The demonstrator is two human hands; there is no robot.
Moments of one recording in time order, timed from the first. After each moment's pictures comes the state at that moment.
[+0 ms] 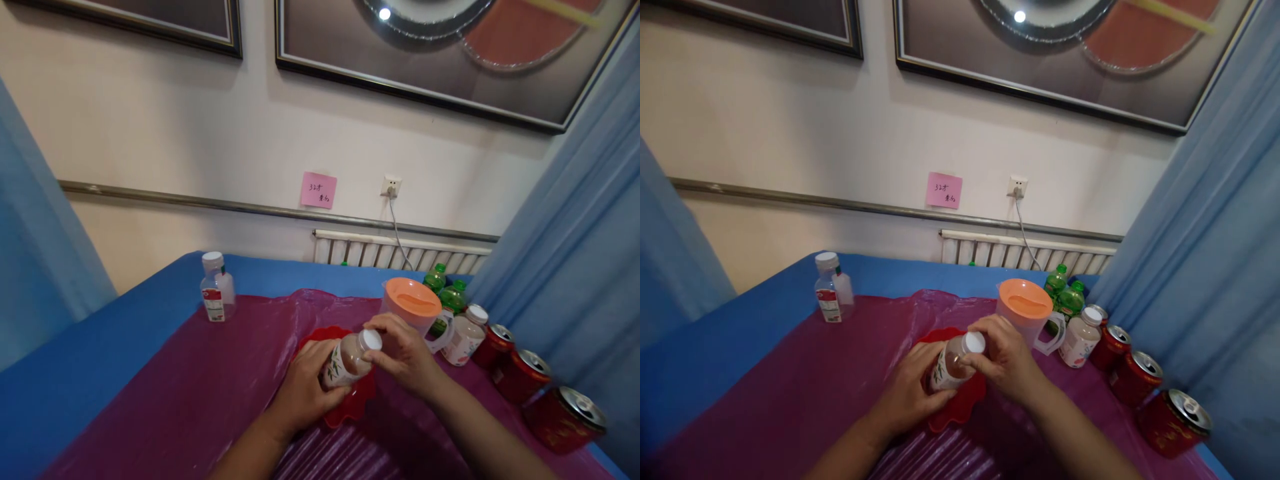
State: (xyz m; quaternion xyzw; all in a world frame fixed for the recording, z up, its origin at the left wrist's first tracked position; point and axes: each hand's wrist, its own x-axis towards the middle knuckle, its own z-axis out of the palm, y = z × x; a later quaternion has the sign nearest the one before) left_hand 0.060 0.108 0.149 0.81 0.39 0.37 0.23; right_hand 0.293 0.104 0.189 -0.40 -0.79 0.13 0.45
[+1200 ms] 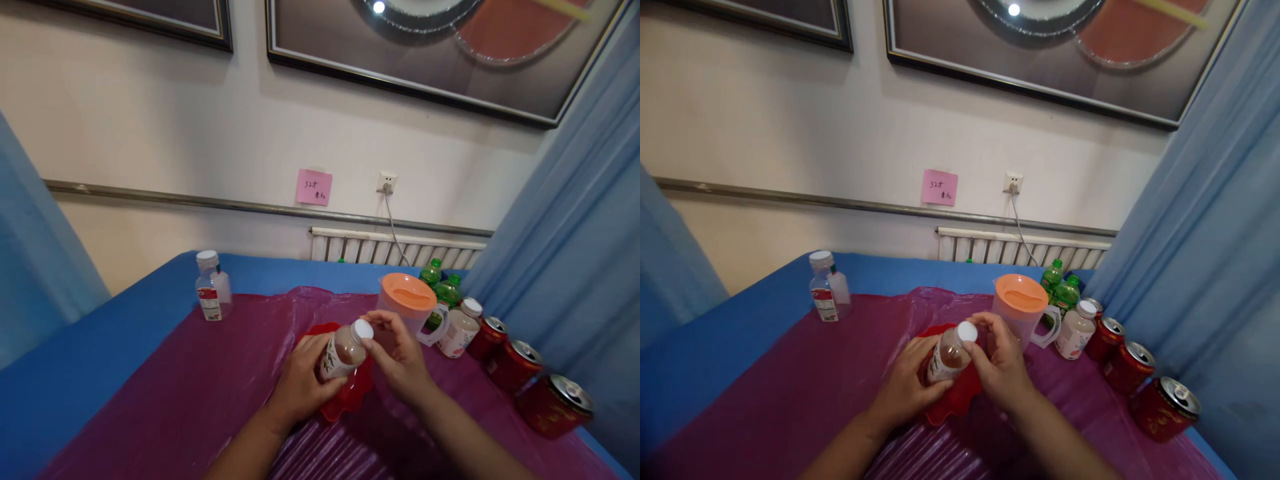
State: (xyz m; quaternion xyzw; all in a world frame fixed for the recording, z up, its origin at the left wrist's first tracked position) left_hand 0.060 0.112 0.144 0.81 0.37 0.40 0.21; right_hand 0.271 0.092 0.163 -0.40 -0.65 0.26 0.59
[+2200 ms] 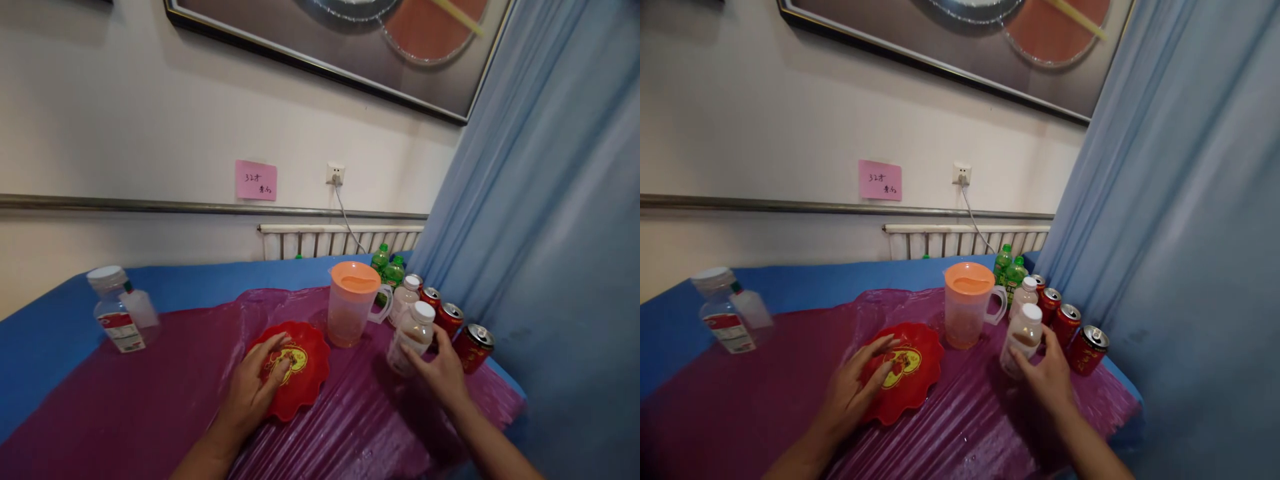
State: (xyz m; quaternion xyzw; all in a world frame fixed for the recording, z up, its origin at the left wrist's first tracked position) left_hand 0.055 0.139 0.115 0.78 0.40 0.42 0.23; right_hand 0.413 0.017 0.118 -0.72 -0.44 0.05 0.53
